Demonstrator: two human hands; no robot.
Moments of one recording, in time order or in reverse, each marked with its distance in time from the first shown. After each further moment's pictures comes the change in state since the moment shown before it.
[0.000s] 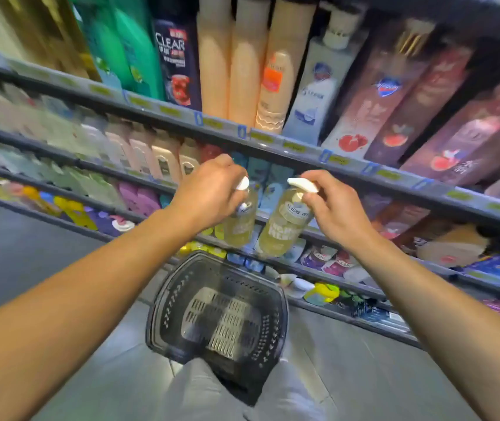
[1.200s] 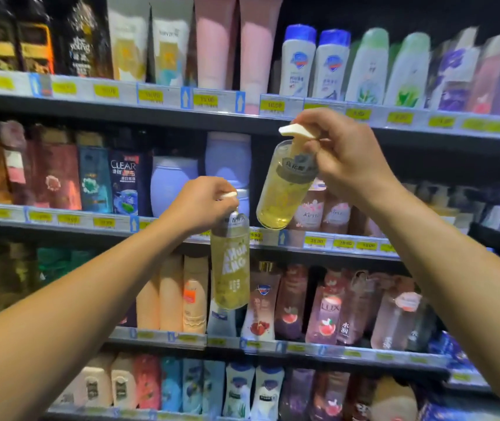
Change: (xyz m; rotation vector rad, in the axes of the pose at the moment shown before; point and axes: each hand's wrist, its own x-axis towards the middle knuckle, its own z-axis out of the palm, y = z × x) left_hand 0.165 0.158 -0.238 -0.321 0.307 0.149; right_hand 0.052 -0.192 -0.338 -0.363 0.700 -0.563
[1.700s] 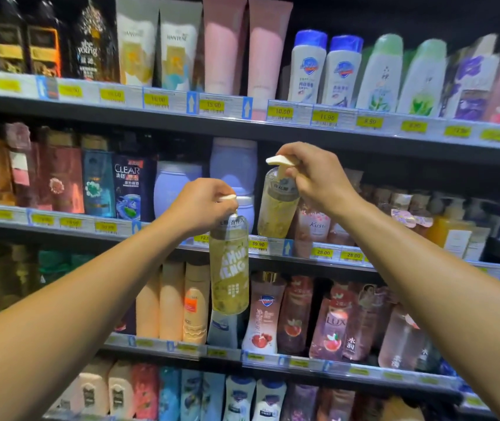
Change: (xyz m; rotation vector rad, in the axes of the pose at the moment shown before) left_hand 0.015 -0.008 -0.002 0.002 0.044 -0.003; right_hand 0.016 0.045 0.063 -0.027 -0.149 0.070
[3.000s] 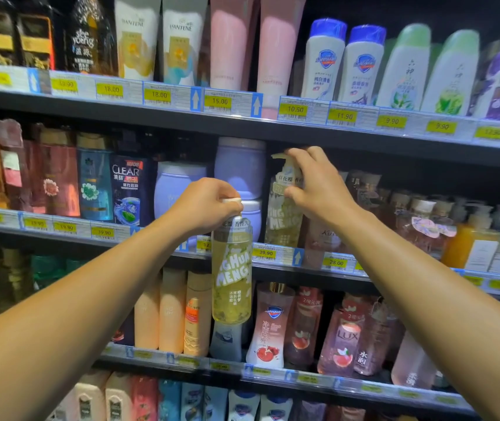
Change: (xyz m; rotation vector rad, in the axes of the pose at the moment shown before) left_hand 0.025 -0.019 0.003 0.019 -0.051 -0.015; right_hand 0.014 0.017 0.035 -0.142 -0.100 0.159
